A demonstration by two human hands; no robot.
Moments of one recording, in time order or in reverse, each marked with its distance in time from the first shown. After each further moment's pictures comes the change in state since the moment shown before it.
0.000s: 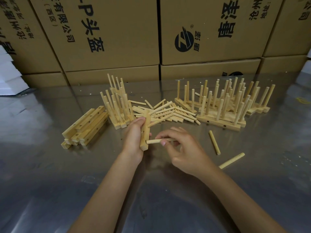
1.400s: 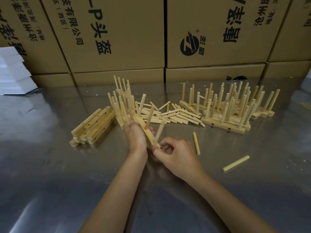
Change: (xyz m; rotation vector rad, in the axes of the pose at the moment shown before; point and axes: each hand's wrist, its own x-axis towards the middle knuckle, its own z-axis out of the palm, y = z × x) left_hand 0.000 0.003 0.000 0.021 0.251 0.066; right_hand 0.000 -0.007 0.037 0.009 0.066 0.203
